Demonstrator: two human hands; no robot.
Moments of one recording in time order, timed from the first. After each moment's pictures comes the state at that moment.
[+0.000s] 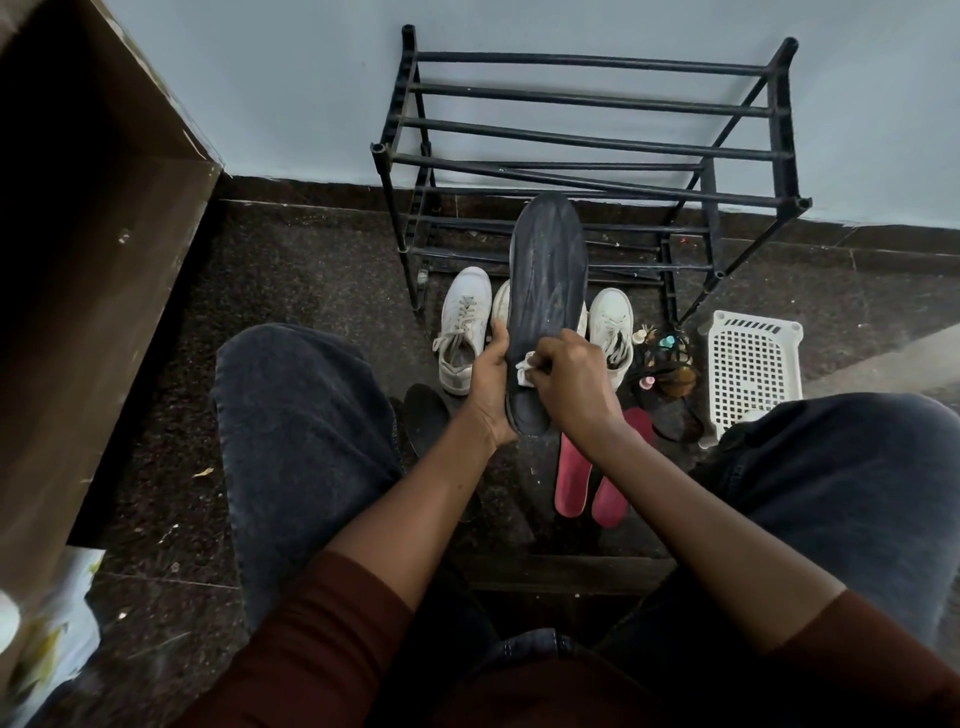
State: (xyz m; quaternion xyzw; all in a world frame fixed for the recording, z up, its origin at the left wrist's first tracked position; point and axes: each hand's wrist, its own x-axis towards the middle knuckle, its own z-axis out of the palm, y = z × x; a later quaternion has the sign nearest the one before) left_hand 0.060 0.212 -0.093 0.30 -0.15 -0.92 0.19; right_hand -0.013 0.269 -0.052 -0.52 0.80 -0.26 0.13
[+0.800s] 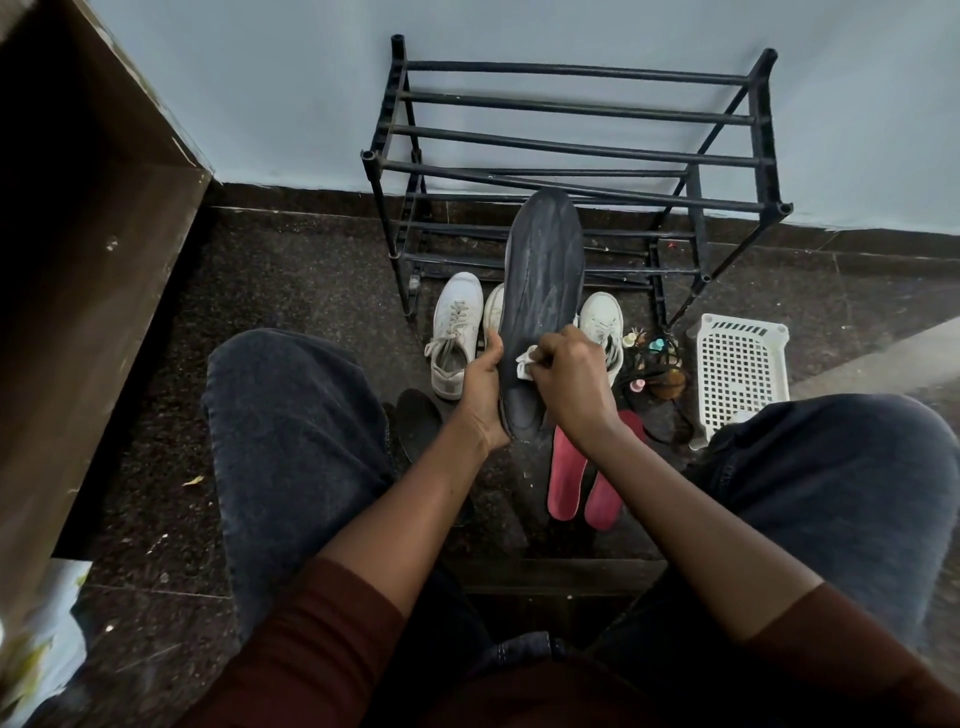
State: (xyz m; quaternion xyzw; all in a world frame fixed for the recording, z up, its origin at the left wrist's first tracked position) left_hand 0.059 0.216 -0.093 0.27 -0.11 -0.94 0.19; right_hand -0.024 0.267 -0.058 -0.47 0.83 -0.27 0.13
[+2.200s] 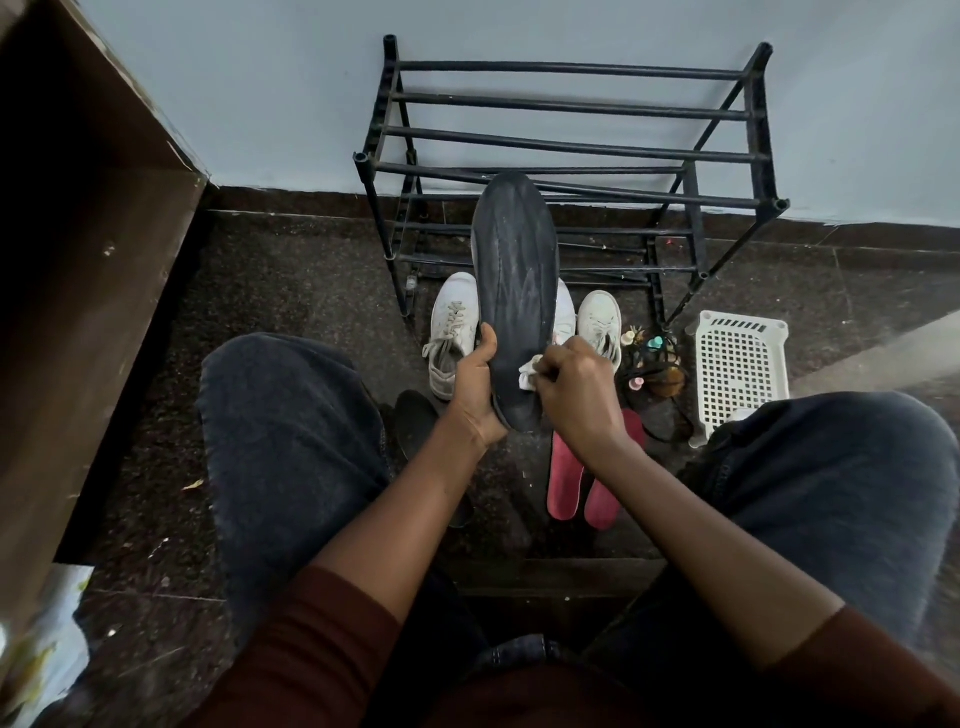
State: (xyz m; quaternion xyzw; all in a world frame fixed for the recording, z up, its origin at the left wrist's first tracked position) left_hand 0.058 0.211 -0.085 0.27 -0.13 -0.94 0.18; right_hand -0.022 0.284 -0.050 -0.47 0.82 -0.30 0.12
